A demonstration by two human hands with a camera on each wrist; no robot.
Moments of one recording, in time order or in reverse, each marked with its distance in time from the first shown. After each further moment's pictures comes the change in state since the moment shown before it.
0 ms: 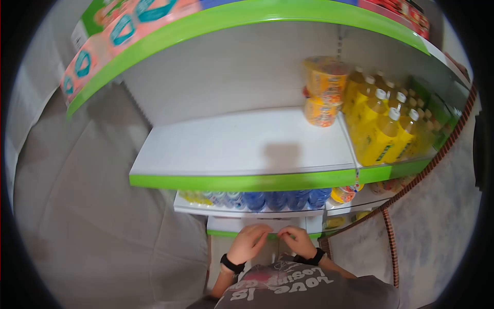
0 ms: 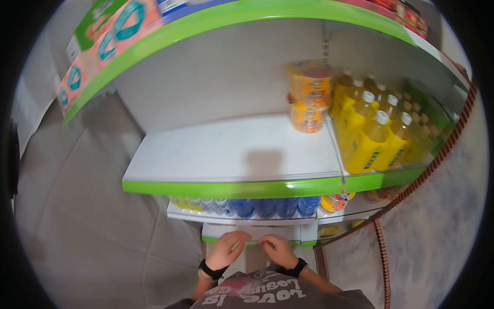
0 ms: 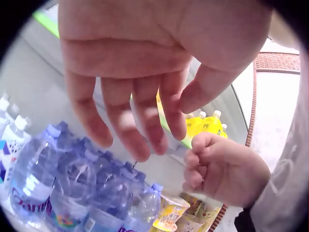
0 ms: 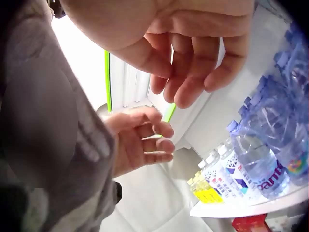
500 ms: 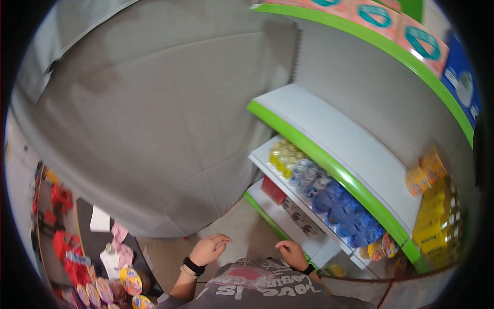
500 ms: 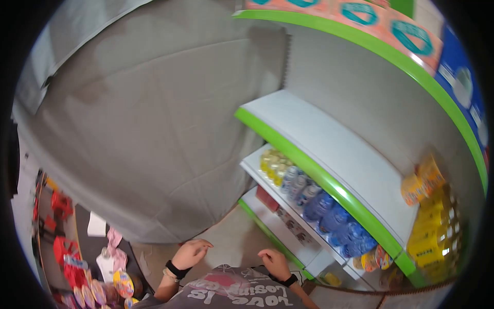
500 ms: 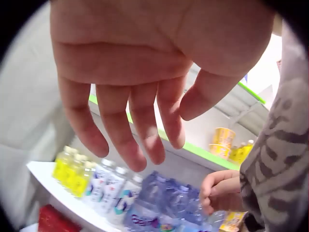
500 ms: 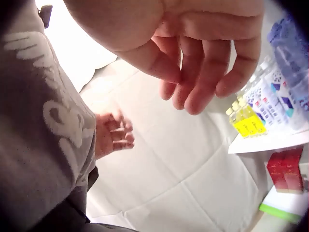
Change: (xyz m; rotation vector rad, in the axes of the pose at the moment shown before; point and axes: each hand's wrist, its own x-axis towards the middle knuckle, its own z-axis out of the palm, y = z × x) left_hand -0.344 0.019 -0.025 0.093 0.519 -0.620; right_hand -0.075 0.010 0.144 -0.106 -0.612 -0.060
